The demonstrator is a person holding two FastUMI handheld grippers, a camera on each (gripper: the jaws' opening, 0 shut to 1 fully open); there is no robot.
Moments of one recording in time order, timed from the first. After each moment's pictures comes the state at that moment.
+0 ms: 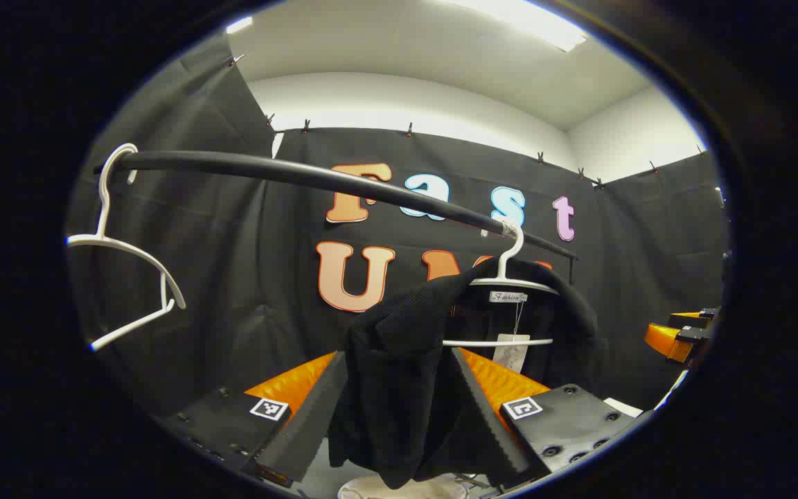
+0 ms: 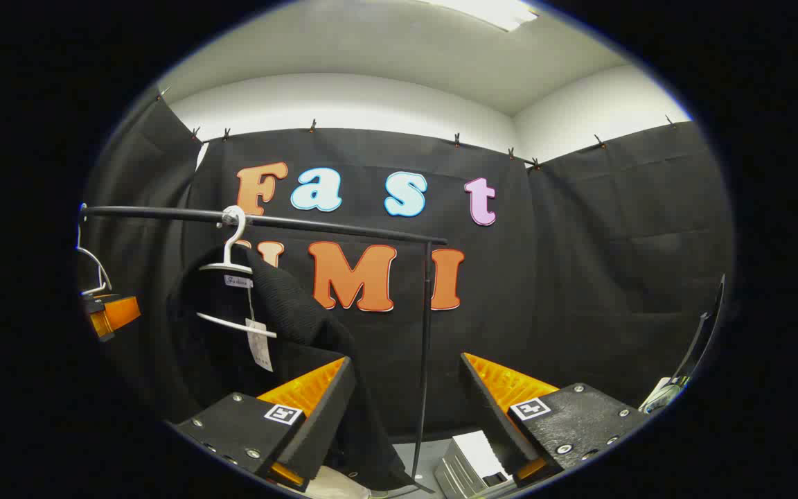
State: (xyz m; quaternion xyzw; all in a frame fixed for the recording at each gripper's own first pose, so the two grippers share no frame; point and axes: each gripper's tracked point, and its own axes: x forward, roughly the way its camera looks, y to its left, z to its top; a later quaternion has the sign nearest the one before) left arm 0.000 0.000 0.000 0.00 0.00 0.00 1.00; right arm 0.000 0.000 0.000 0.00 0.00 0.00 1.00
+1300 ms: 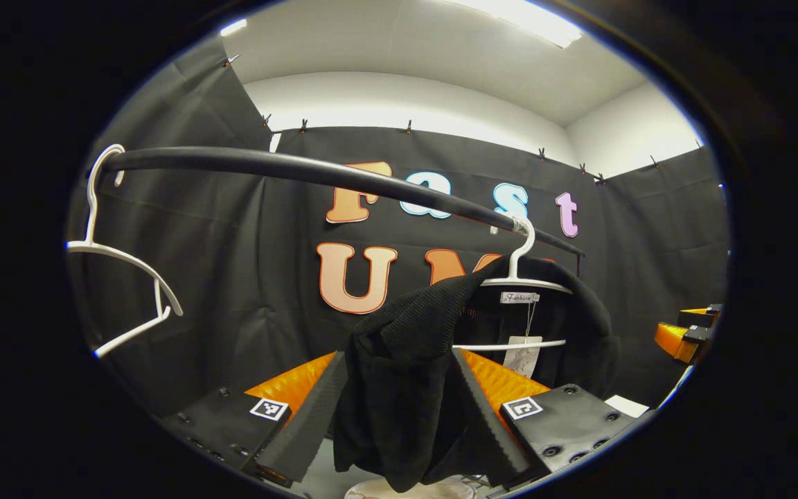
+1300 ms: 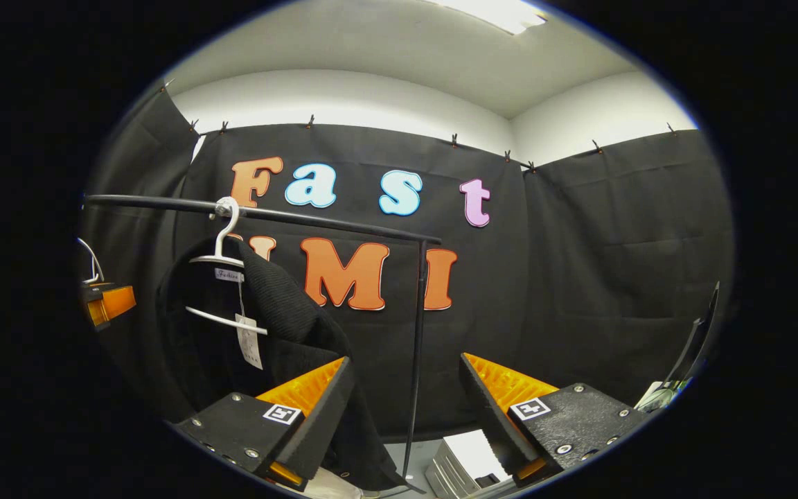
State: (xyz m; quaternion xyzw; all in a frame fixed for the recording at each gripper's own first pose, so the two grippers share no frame) left arm 0.016 0.007 -0.004 0.00 0.01 0.00 1.00; right arm 0.005 0.003 -0.009 -0.02 0.00 -0.01 1.00
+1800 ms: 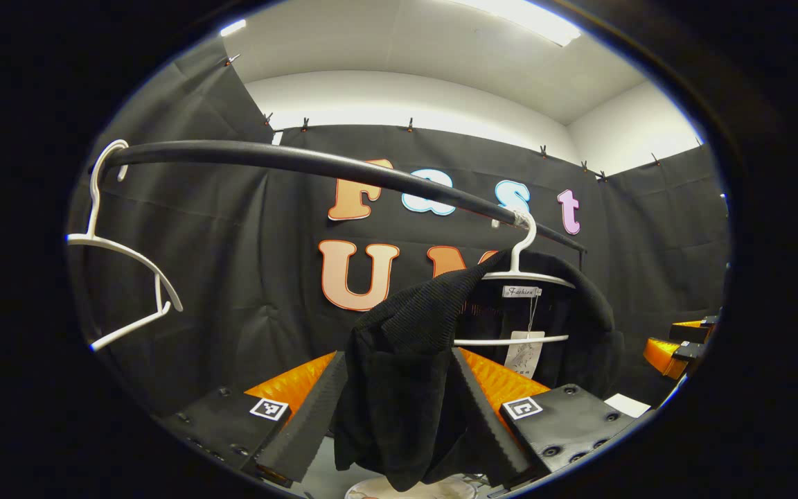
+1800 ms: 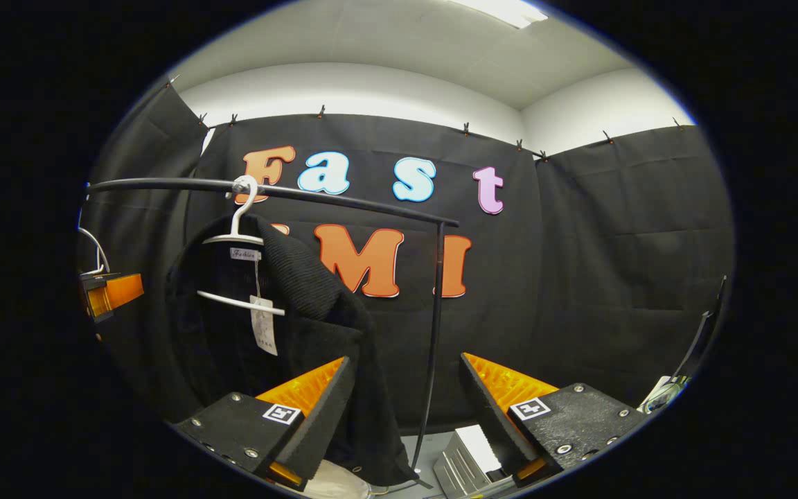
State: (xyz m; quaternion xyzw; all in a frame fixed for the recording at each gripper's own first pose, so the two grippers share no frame) left arm 0.016 0.007 -0.012 0.01 0.01 0.01 1.00; right arm 0.006 0.033 -0.040 -0.01 0.03 0.02 1.00
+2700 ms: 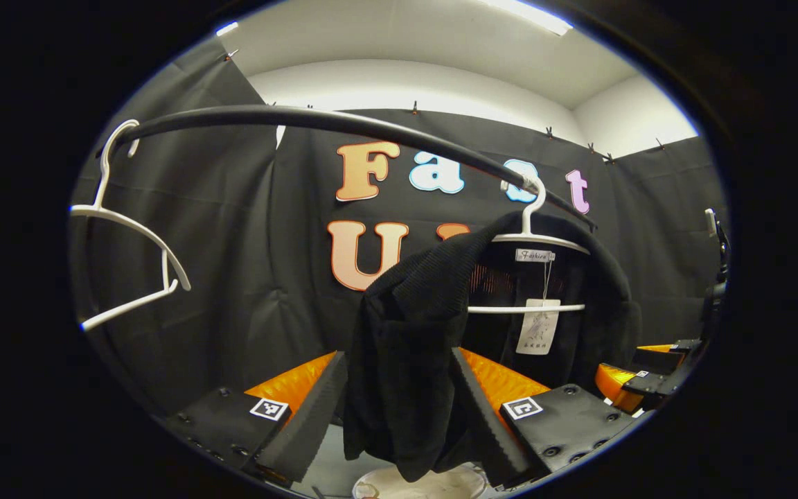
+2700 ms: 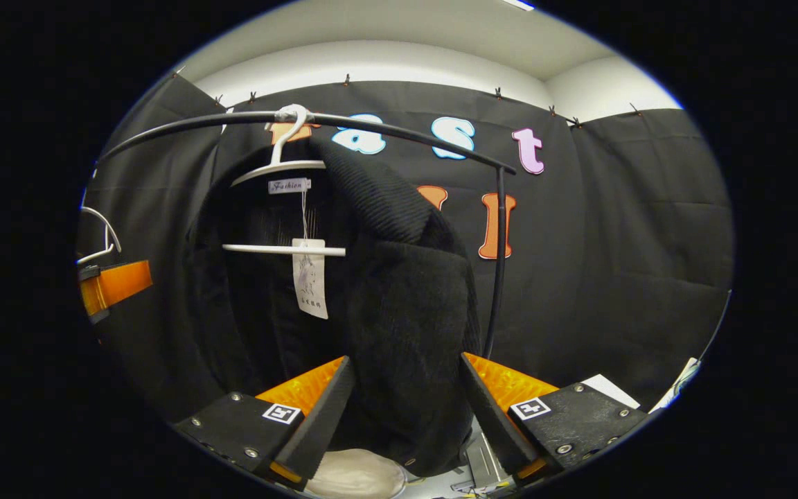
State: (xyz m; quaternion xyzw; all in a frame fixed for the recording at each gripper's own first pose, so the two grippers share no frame) left arm 0.012 0.017 -0.058 0.02 0.05 0.03 1.00; right arm 0.045 0.120 -0.124 0.00 0.10 0.07 0.99
